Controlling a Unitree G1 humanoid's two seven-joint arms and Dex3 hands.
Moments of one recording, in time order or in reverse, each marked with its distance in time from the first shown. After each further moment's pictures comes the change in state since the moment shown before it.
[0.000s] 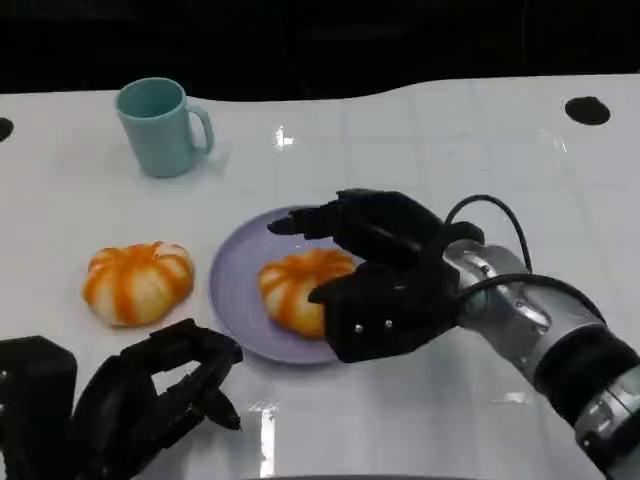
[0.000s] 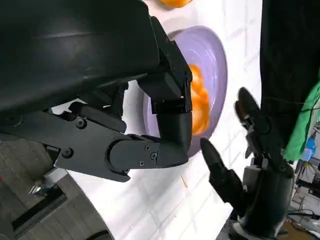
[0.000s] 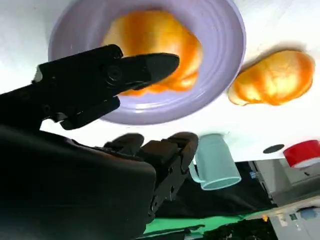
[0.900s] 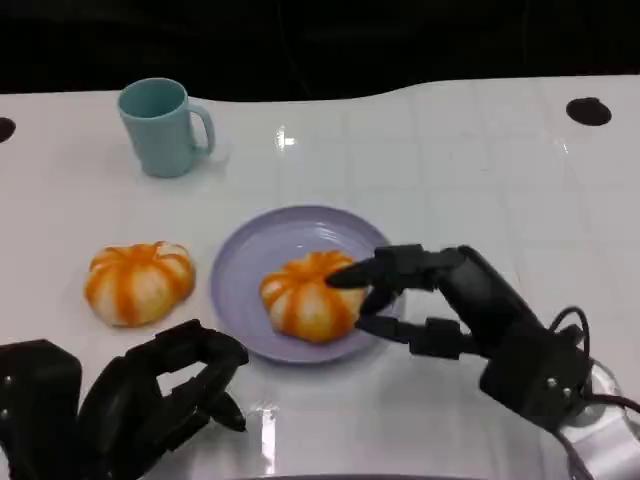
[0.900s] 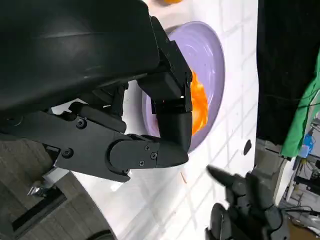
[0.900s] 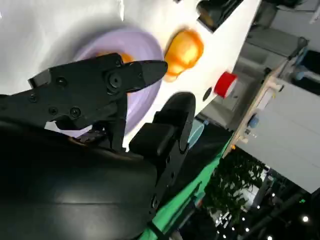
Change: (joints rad) left arm 0.014 -0.011 -0.009 -0.021 0.004 -0.012 0.001; right arm 0.540 -0.056 -0.265 -0.505 0.535 -0.088 0.183
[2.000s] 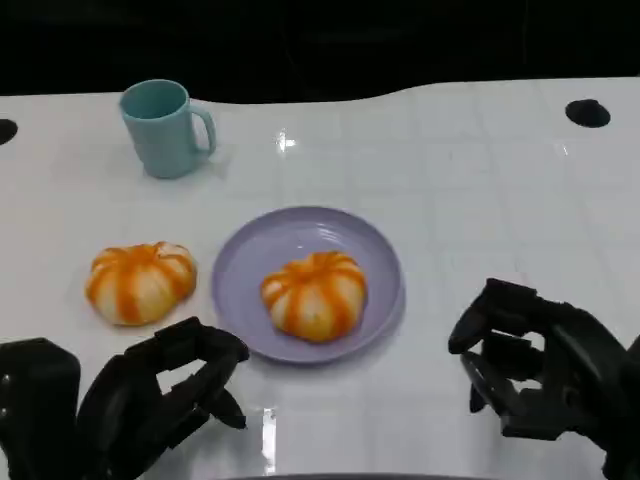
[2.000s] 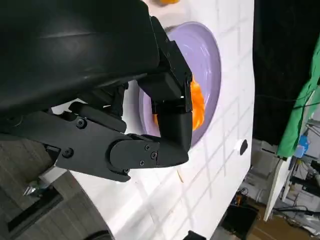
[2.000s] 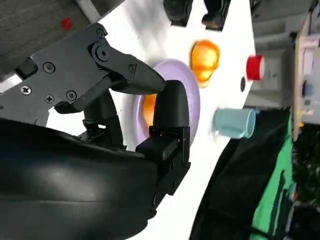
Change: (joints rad) left arm -0.003 -0.002 0.006 -0.002 -0.004 0.006 0.003; right arm 0.384 -0.087 -0.174 -0.684 0.246 0.732 0.063
